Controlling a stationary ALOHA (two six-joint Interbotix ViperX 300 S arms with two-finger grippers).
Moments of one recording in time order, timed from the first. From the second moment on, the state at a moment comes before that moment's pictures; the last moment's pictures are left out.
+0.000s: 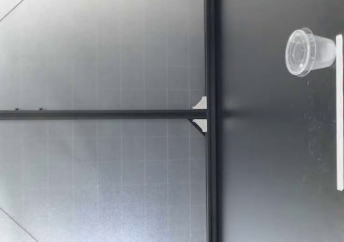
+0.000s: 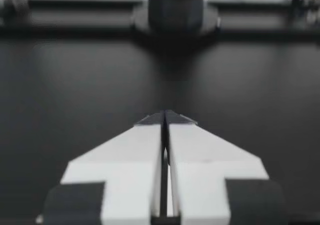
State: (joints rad) left arm 0.01 -0.61 1.19 0.00 -0.43 0.00; right arm -0.01 -0.79 1.20 0.00 -0.39 0.00
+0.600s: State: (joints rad) left arm 0.02 -0.06 0.94 0.00 -0.43 -0.01; right arm -0.01 -0.44 1.14 0.01 -0.40 0.00
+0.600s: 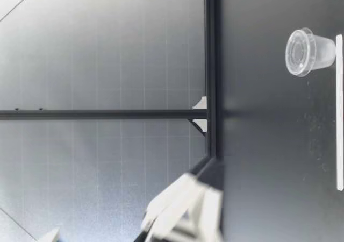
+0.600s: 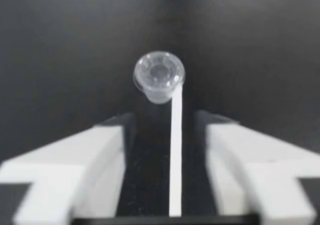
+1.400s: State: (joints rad) left arm 0.02 0.31 0.71 0.00 -0.44 0.02; right arm -0.04 -0.09 1.00 0.01 -0.30 0.00
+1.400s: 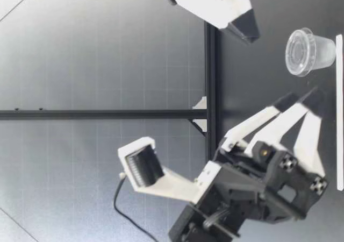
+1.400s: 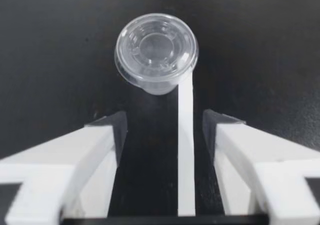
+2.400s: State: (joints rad) left arm 0.03 0.41 0.61 0.00 -0.47 0.03; right arm -0.07 0.03 0.99 0.02 -0.29 0.00
